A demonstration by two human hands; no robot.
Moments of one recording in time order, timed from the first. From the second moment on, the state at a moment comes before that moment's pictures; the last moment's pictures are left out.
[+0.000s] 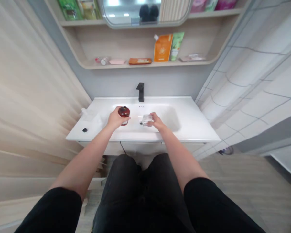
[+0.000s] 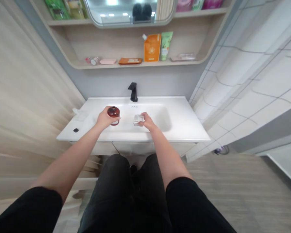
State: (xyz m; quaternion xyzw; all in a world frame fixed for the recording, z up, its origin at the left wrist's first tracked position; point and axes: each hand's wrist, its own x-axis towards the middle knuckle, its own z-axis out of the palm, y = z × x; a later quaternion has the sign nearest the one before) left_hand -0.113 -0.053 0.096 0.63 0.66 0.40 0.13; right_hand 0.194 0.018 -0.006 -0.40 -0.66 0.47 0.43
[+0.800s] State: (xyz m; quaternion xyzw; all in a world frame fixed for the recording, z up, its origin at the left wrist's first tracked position) left_hand -0.037 -0.032 0.058 0.74 0.64 0.19 -0.04; right_hand 0.194 0.019 -0.007 -0.43 -0.70 0.40 0.40
